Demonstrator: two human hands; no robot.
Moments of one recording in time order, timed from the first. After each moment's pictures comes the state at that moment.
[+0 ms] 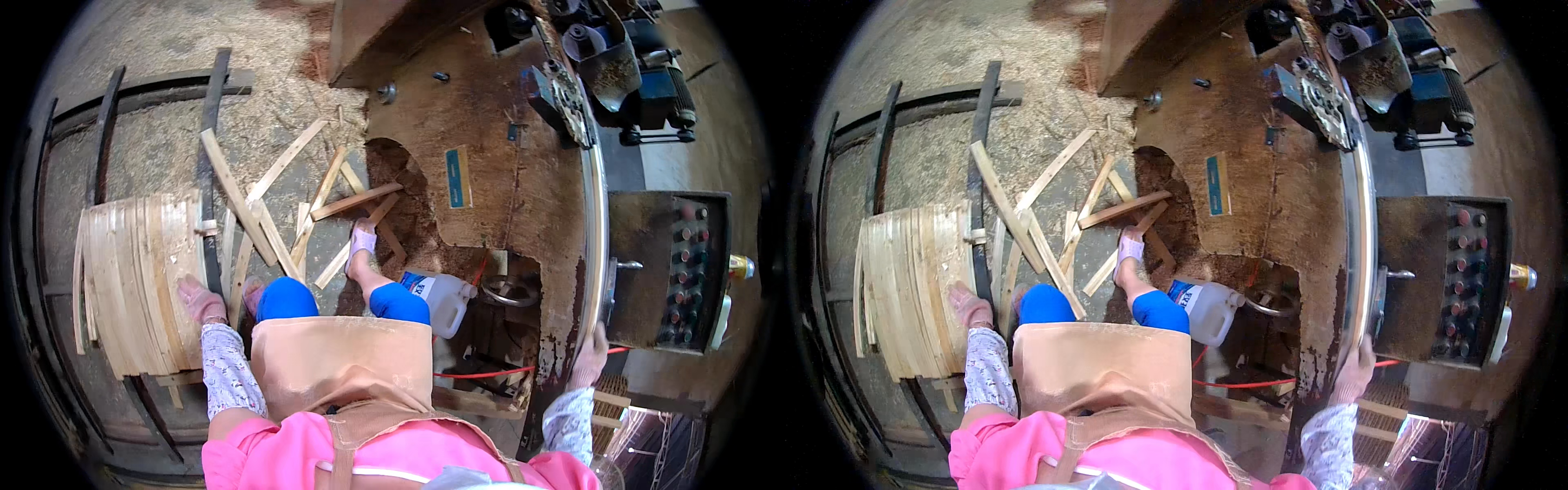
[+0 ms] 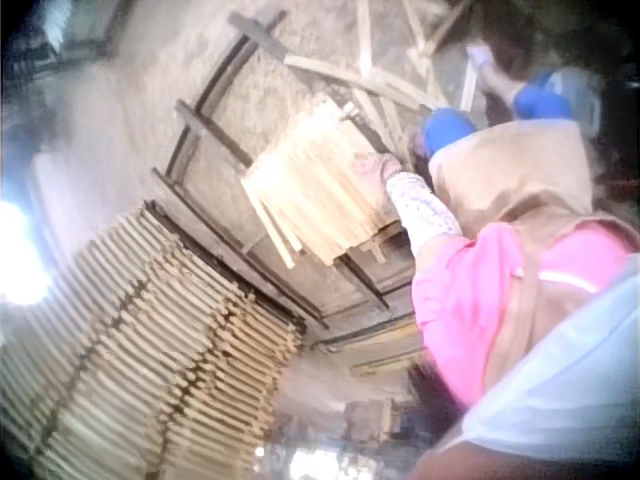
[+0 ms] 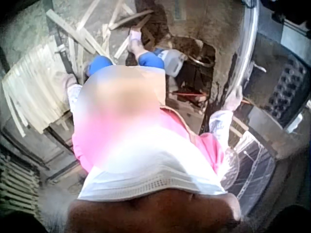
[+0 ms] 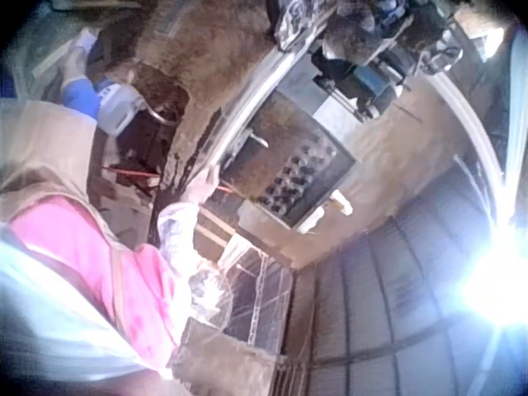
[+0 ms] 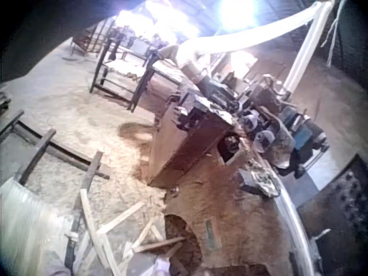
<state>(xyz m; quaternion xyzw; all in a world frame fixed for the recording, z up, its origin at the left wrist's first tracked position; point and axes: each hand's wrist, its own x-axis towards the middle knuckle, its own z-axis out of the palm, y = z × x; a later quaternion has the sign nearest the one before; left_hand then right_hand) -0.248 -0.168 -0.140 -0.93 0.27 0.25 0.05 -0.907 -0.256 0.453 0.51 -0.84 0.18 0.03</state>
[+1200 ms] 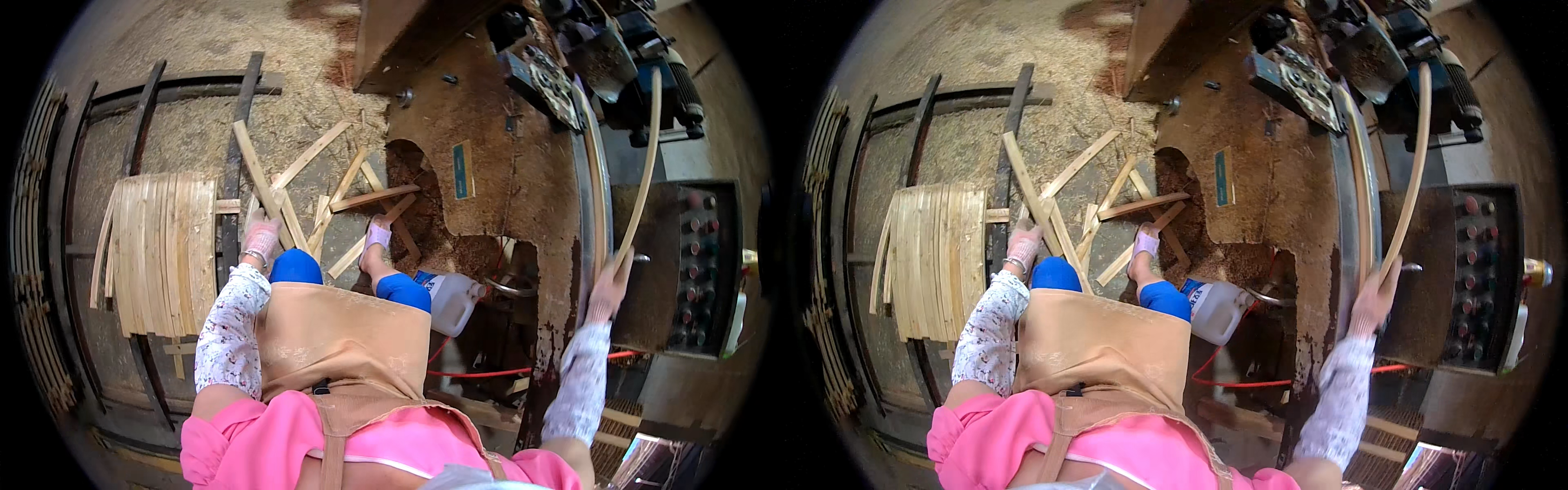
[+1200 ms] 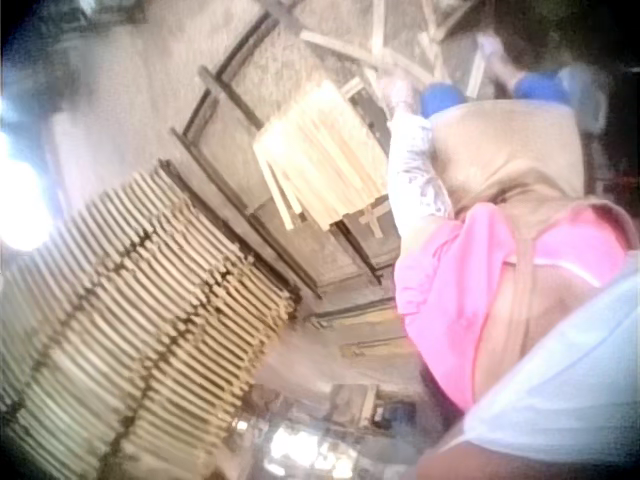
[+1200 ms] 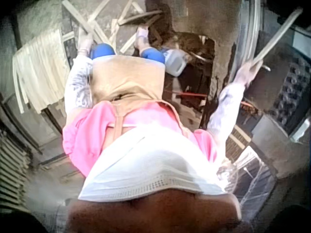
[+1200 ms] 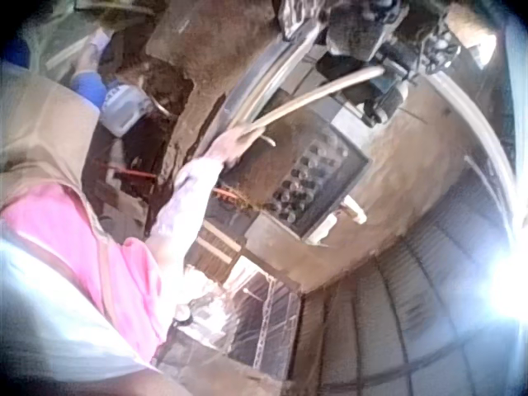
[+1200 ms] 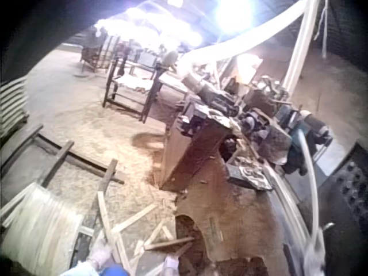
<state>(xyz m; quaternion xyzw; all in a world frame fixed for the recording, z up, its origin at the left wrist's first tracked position) -0.317 -0.295 -0.046 -0.83 0.26 0.41 -0.27 -0.893 -0.392 0.433 0.61 -0.68 0.40 -0.01</state>
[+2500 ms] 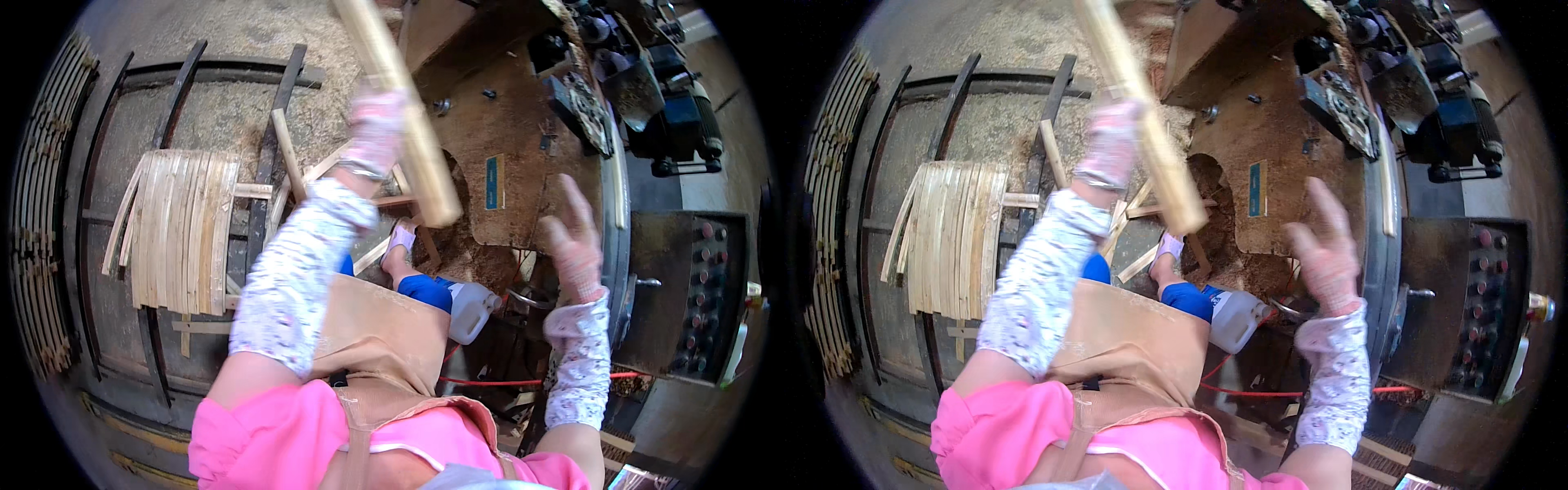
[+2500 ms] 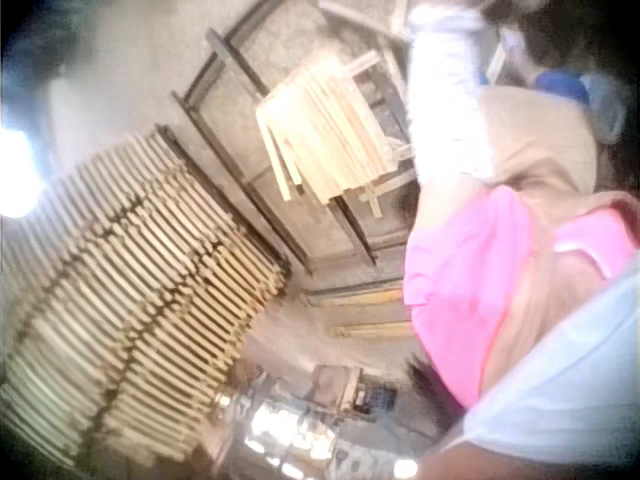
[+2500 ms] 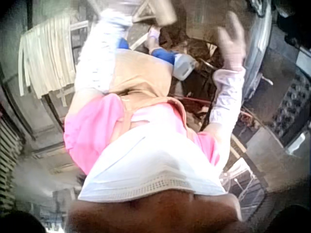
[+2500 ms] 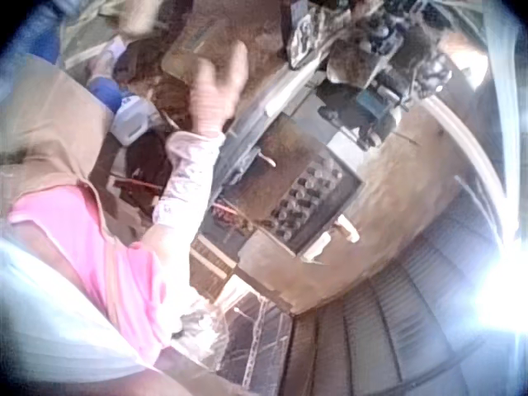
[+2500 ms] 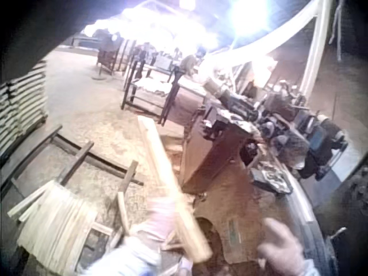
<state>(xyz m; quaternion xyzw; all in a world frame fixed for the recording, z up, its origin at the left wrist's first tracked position) -0.370 -0.450 0.242 -0.37 0.14 0.49 -0.78 -0.668 -0.400 0.424 0.80 -0.52 0.21 -0.21</state>
